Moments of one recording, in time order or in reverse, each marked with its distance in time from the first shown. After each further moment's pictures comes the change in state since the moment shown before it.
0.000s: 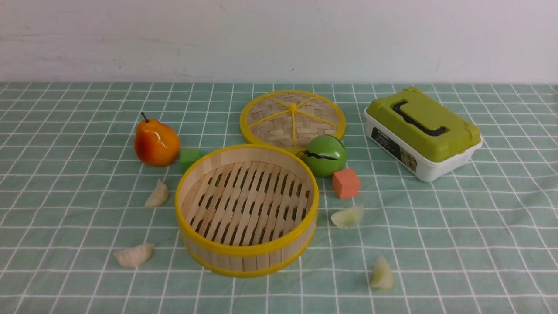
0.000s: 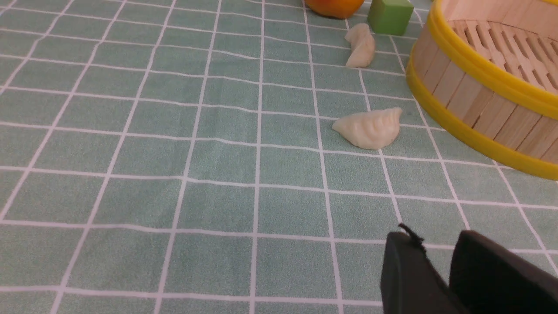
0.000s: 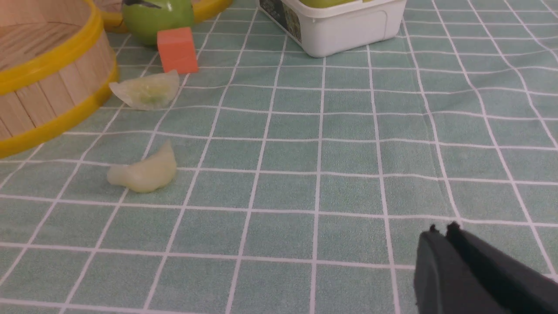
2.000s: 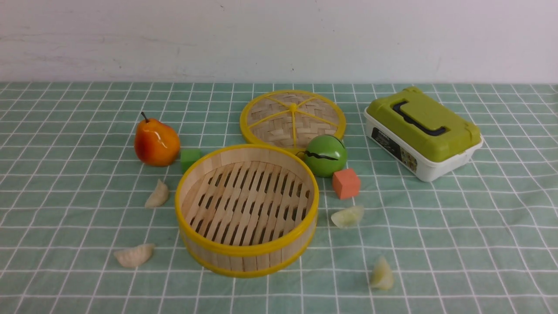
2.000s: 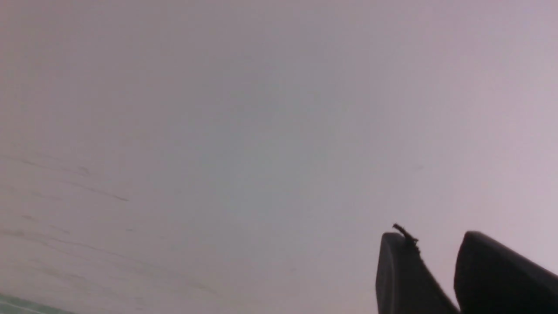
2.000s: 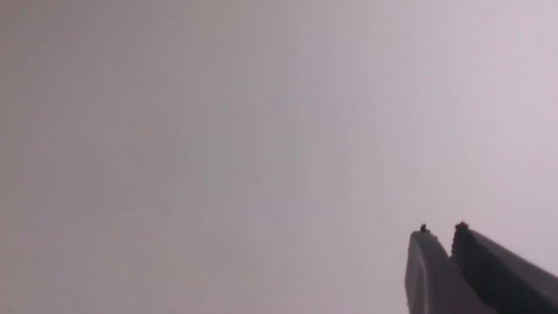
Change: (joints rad) right arm 0.000 0.000 0.009 -0.067 -0.957 0.235; left arm 0.000 0.000 0.000 -0.004 -0.888 -0.280
